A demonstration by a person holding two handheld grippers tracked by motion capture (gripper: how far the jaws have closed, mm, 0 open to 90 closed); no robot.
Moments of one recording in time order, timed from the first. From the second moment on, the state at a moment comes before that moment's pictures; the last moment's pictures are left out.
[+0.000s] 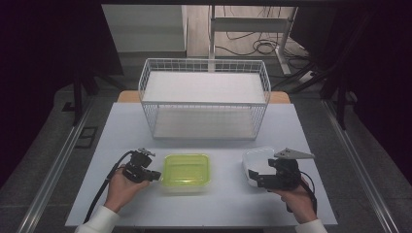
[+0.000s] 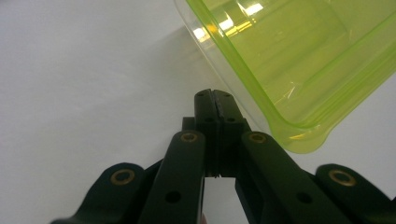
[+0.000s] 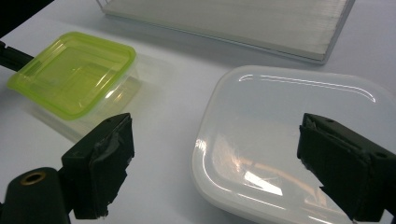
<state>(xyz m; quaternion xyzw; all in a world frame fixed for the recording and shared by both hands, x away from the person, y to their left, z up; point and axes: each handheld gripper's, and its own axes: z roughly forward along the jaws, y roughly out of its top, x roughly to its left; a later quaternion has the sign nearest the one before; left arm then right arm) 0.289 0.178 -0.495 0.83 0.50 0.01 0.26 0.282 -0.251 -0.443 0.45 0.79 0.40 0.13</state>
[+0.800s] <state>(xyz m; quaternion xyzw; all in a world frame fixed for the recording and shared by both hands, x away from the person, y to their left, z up) 0.275 0.213 -0.456 0.75 0.54 0.10 0.36 0.285 -0.242 -0.436 0.43 0.79 0.41 0.13</state>
